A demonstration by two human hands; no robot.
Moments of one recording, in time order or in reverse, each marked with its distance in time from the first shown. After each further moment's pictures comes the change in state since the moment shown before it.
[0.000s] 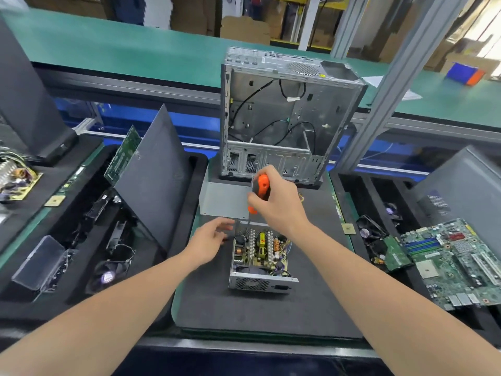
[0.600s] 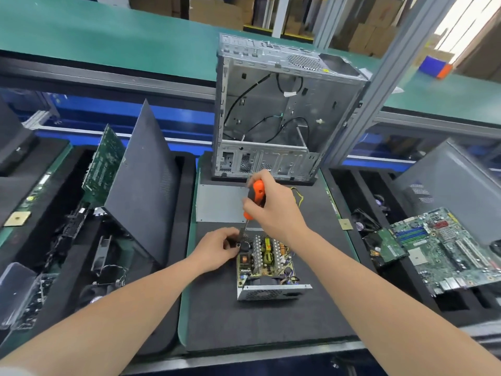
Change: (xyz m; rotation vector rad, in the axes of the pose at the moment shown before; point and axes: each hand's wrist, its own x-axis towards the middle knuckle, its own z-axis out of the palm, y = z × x) left_hand 0.040 -0.026 -0.005 0.250 -0.244 0.198; right_hand 0.015 -0.010 0.033 -0.117 -0.024 0.065
